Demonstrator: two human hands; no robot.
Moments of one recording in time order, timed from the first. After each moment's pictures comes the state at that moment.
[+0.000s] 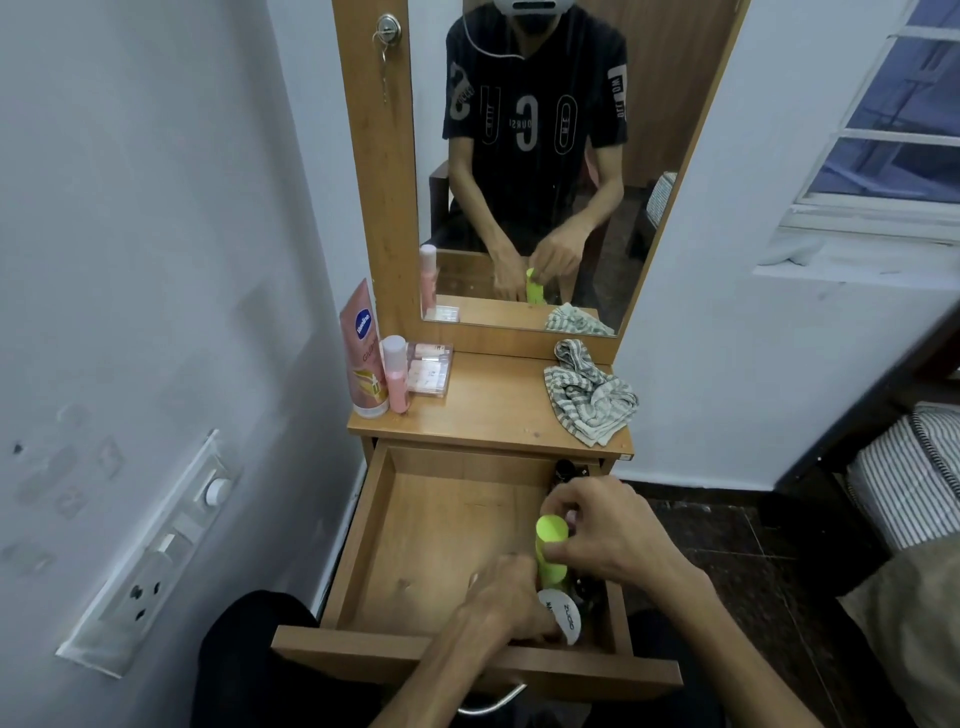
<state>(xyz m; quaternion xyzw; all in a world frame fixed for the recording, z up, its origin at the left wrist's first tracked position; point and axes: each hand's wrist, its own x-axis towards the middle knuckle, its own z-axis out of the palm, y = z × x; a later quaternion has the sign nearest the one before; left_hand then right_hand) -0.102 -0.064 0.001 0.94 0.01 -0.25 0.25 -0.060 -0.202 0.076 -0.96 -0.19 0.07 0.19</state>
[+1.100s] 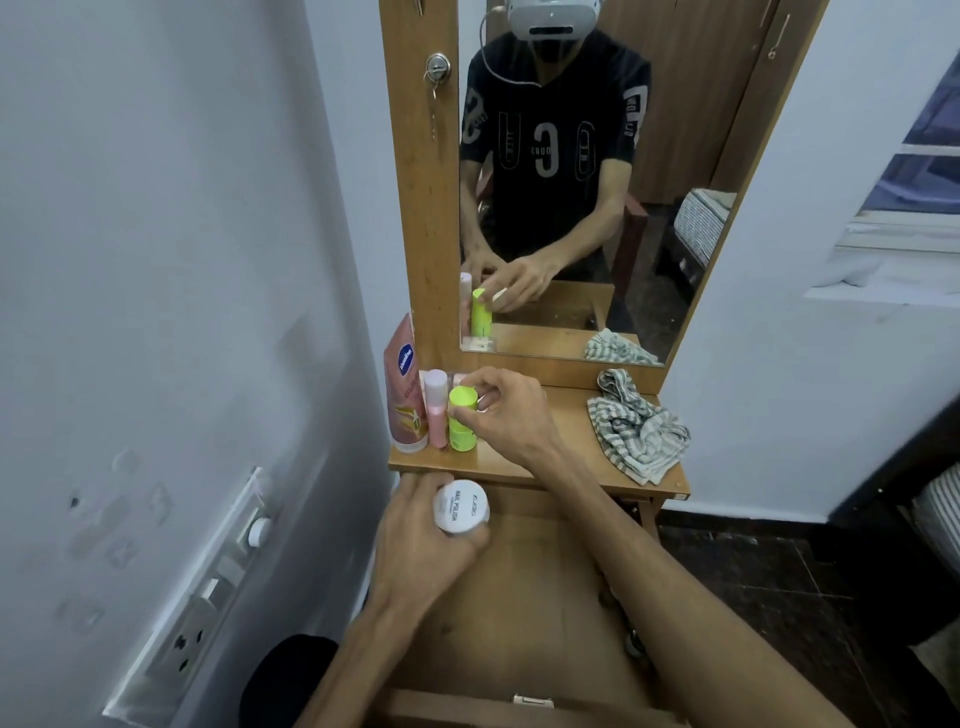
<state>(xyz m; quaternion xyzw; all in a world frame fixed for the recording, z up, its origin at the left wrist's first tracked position) -0.084 0.073 0.036 0.89 0.10 0.17 0.40 0.059 -0.040 0.101 -0.89 -0.20 -0.08 0.41</state>
